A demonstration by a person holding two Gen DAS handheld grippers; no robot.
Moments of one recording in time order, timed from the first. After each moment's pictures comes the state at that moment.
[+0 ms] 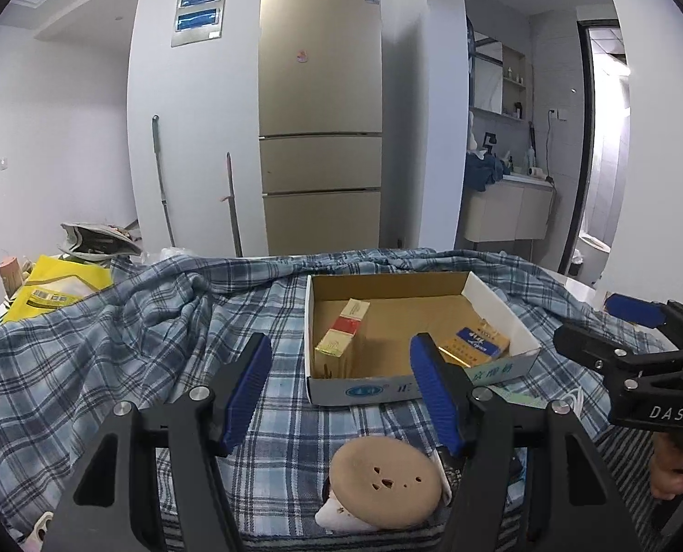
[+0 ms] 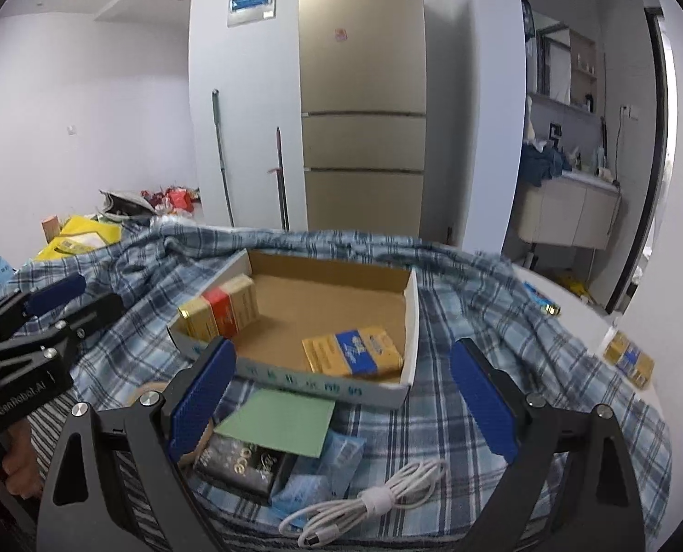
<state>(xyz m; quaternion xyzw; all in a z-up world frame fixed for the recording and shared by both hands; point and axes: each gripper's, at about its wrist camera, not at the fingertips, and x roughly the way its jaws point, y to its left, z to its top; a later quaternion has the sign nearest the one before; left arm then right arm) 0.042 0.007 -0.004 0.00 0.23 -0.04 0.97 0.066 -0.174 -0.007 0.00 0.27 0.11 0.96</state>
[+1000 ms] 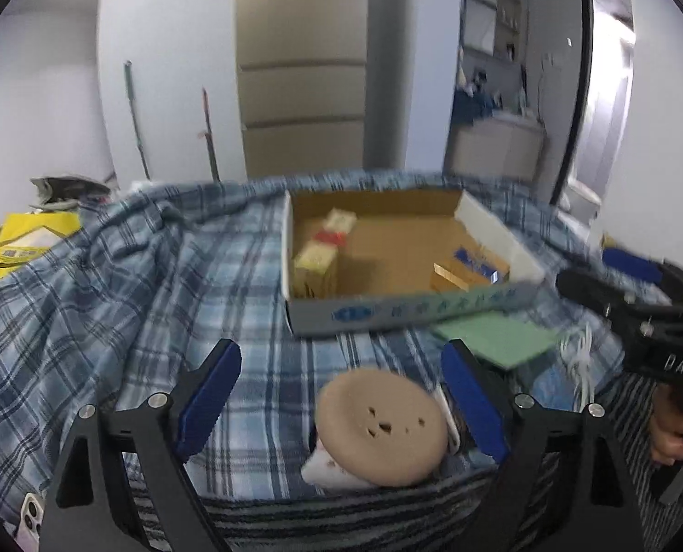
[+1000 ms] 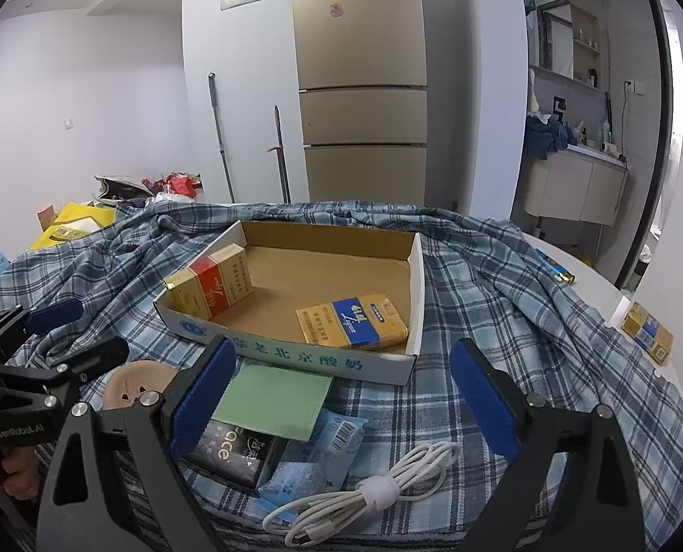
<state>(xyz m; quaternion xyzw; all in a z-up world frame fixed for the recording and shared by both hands) 0.063 0.002 -0.044 0.01 0.35 -0.08 0.93 0.077 -0.179 -0.030 0.01 0.30 0.11 0.95</state>
